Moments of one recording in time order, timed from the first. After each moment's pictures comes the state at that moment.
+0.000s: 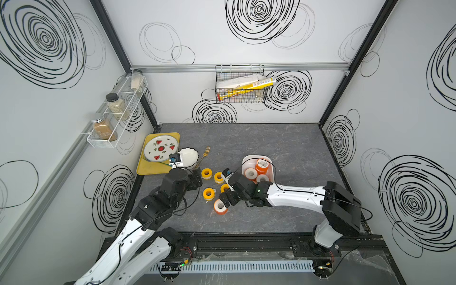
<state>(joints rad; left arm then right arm) -0.53 0.68 0.84 -0.71 -0.39 -0.51 1.12 1.69 1.04 -0.20 0.10 0.40</state>
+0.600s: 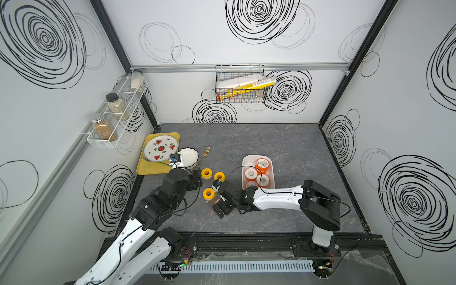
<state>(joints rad) -0.53 0.68 0.83 -0.71 -0.39 -0.51 1.21 1.85 1.11 -0.21 0.05 0.41</state>
